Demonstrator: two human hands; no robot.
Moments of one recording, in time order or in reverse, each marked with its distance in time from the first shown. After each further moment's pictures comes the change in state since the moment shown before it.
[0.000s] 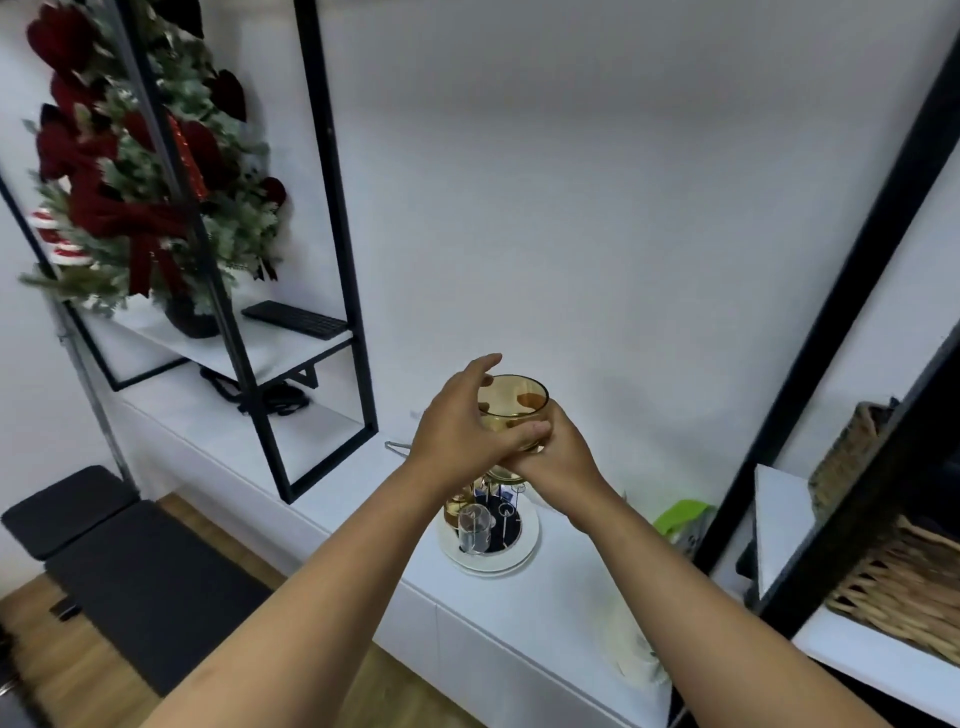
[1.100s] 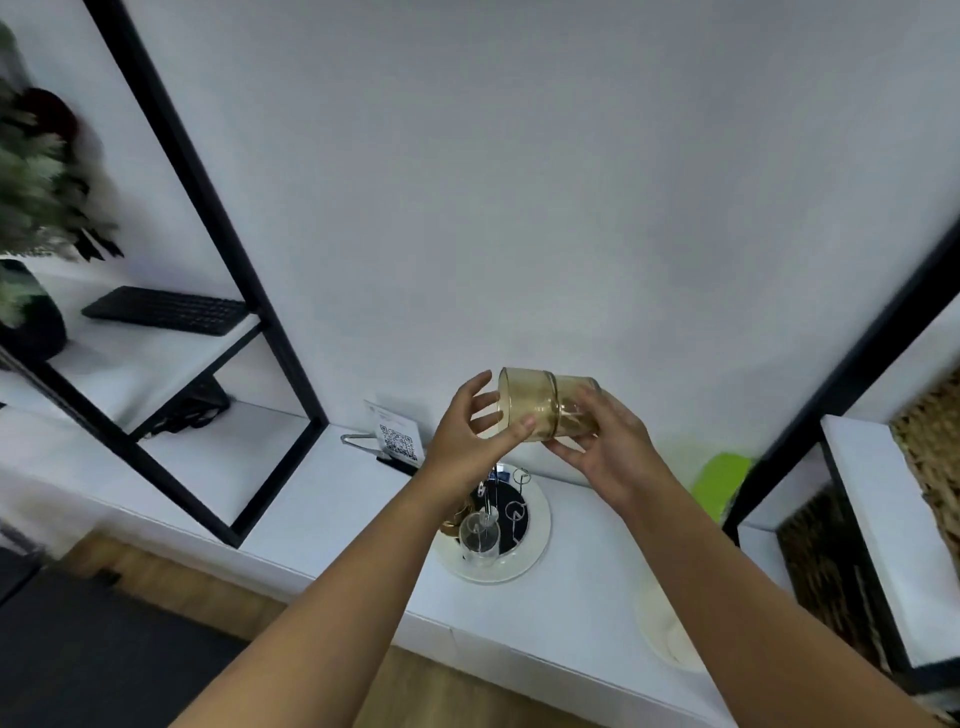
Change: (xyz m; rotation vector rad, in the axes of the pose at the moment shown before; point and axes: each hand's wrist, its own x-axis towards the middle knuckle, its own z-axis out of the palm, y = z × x) left_hand 0.159 -0.179 0.081 -0.508 -0.355 -0.317; right_hand 0.168 0.145 -0.029 0.653 0.350 0.326
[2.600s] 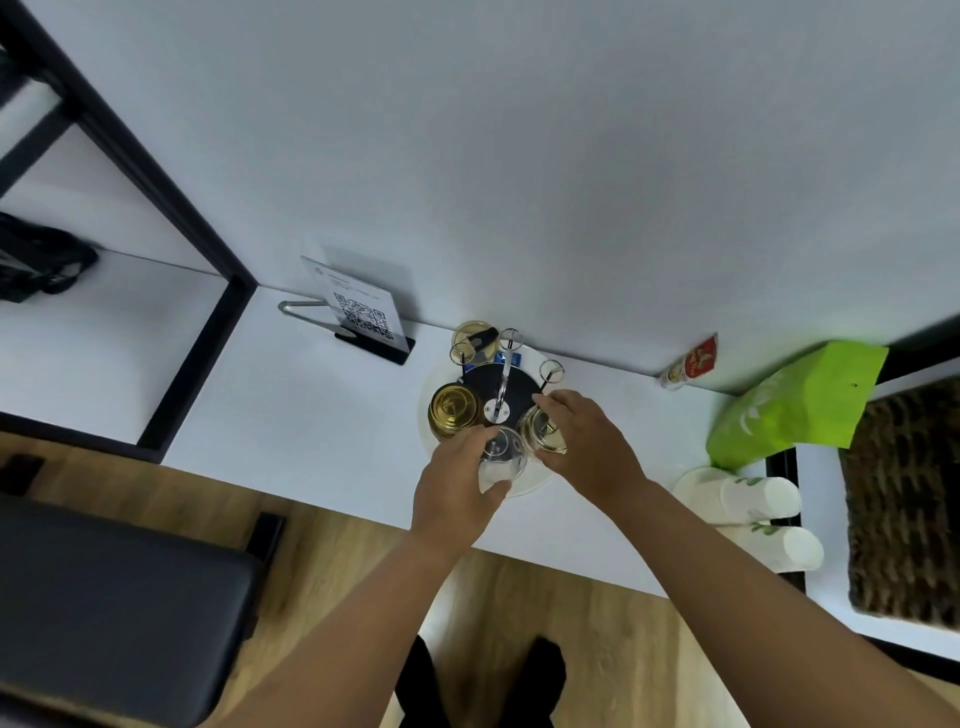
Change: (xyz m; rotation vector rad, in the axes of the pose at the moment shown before) left_hand 0.038 -0.302 -0.031 0.745 -0.107 -0.097; right_hand 0.104 0.250 -0.073 -1.628 -0.183 -0.117
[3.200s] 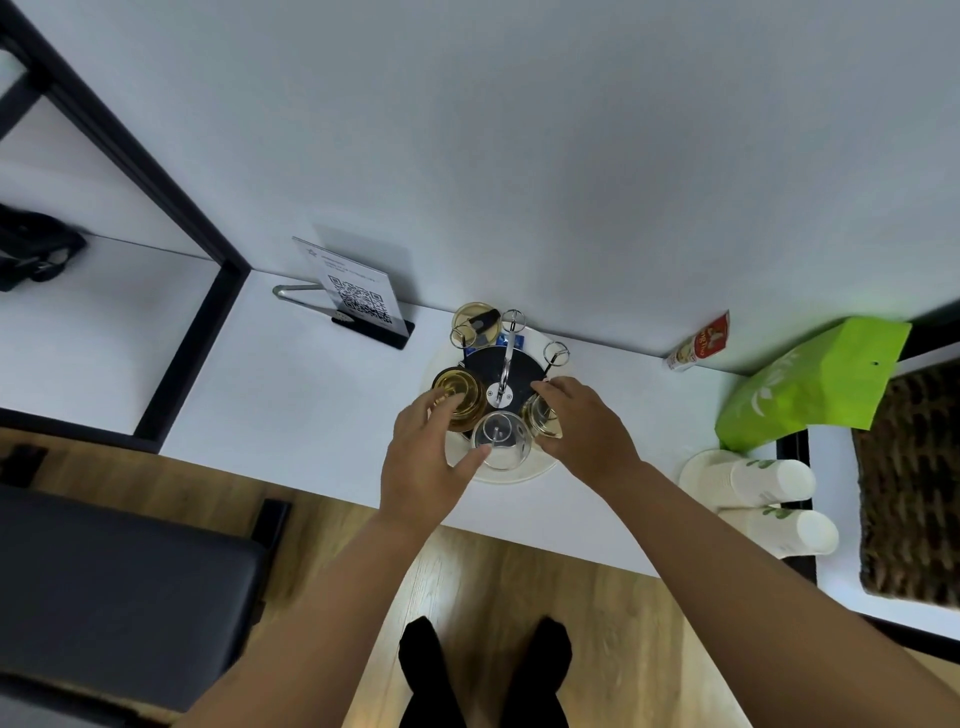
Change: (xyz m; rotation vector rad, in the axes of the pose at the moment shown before) left_hand 0.012 -0.031 -0.019 0.050 0.122 -0.023; right_hand 0.010 0.000 0.015 -0.024 -0.066 0.069
